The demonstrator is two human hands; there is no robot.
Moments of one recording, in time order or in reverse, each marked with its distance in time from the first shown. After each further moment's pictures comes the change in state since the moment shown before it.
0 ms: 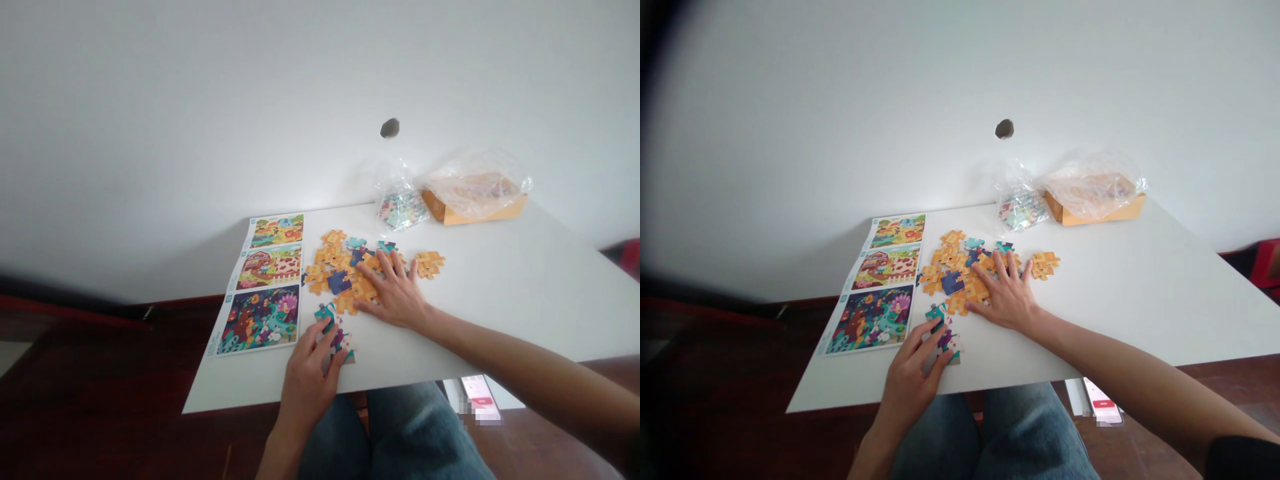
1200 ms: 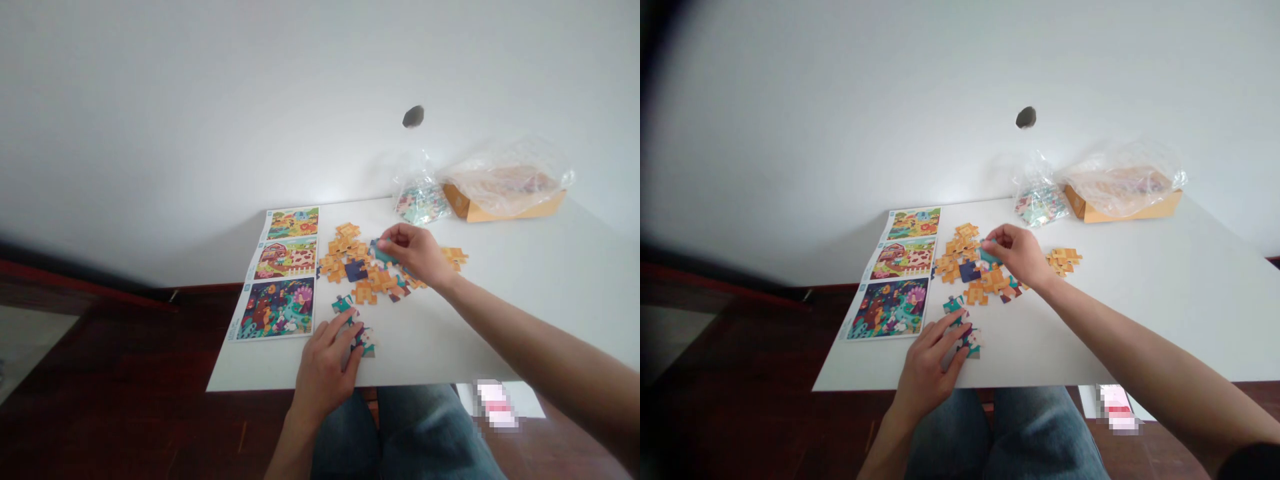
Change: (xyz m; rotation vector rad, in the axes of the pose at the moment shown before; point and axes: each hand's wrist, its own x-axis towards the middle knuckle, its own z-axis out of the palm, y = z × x) left_hand 0.008 0.009 -0.012 -0.008 -0.161 0.027; right_hand 0.059 0.012 -0.050 1.118 0.106 0.106
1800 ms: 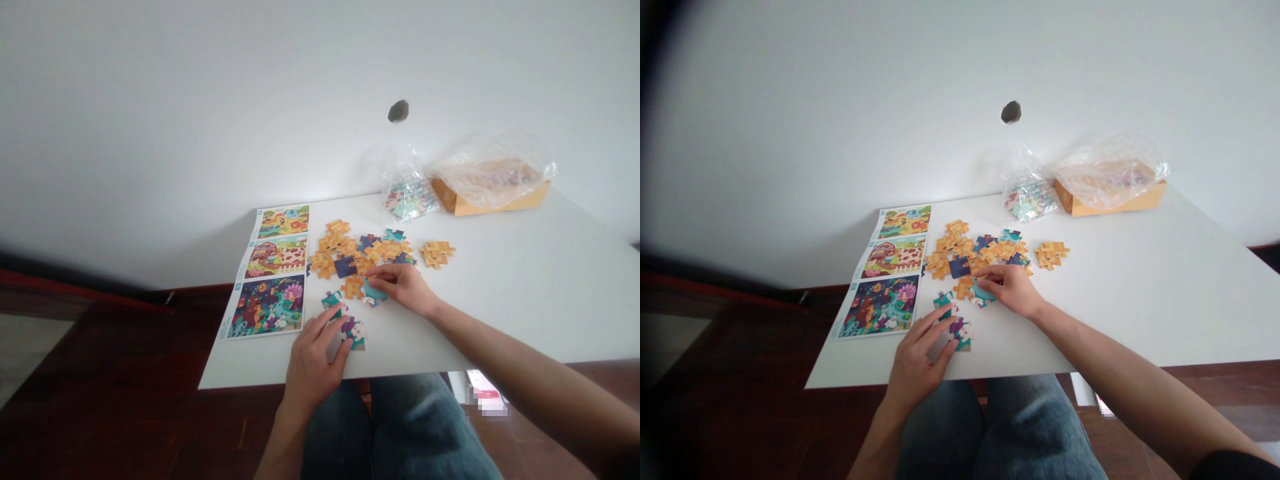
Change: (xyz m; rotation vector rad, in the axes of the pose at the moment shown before) left_hand 0.000 0.000 0.003 -0.021 0.053 -0.021; right_hand -0.057 0.044 0.012 0.058 -0.204 0.100
